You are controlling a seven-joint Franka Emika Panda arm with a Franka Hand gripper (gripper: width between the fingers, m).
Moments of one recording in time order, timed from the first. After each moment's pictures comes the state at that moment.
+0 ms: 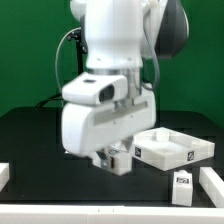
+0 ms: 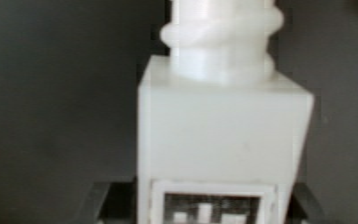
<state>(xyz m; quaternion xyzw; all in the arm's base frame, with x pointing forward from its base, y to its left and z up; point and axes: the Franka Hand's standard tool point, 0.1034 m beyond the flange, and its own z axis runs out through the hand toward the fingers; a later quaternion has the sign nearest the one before) 0.548 -0.026 0.049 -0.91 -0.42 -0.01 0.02</state>
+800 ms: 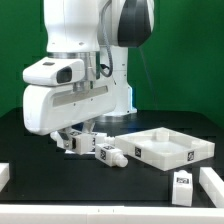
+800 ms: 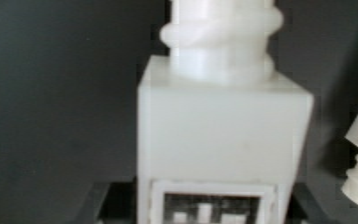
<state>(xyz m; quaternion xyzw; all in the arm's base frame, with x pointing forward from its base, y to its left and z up) 0.502 -0.087 0.061 -0.90 -0.43 0.00 0.02</state>
